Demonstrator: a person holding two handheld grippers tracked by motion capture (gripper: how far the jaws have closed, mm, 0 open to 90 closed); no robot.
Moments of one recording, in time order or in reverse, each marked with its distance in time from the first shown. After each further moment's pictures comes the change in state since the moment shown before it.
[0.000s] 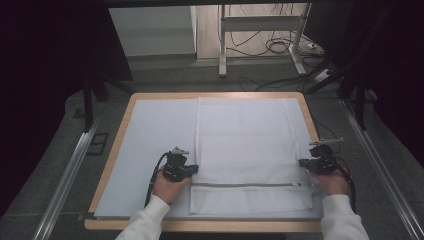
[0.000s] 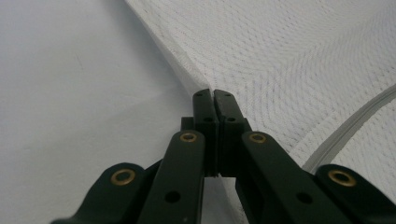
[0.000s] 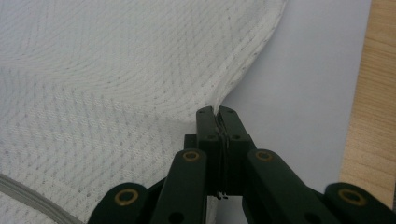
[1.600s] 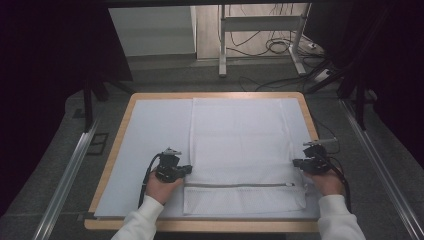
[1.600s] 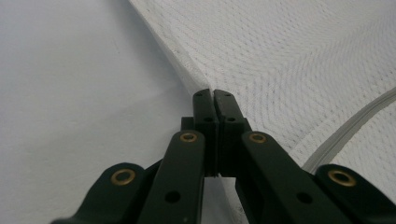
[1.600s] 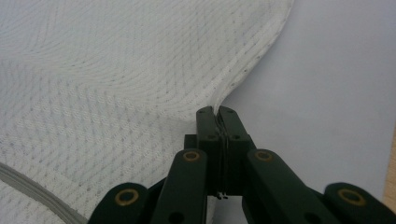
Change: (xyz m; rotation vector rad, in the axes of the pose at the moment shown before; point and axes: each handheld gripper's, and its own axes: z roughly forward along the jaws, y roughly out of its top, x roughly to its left) left arm 0.015 -0.007 -0.013 -0.006 0.006 -0.028; right arm 0.015 0.003 0.005 -0.010 0.037 -0.034
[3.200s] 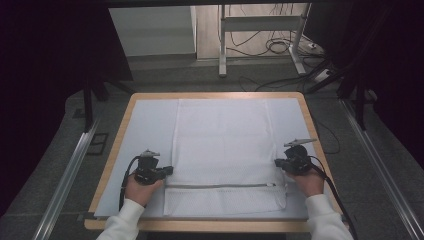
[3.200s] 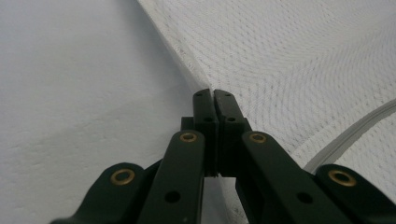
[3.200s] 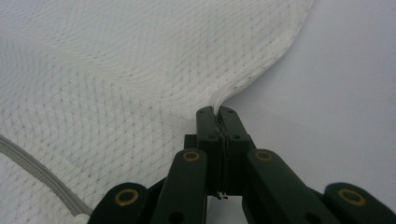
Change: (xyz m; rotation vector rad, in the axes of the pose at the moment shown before) left arm 0.043 -0.019 -0.034 -0.012 0.041 -0.043; right arm 0.047 0.013 0.018 -0.020 0.071 -0.084
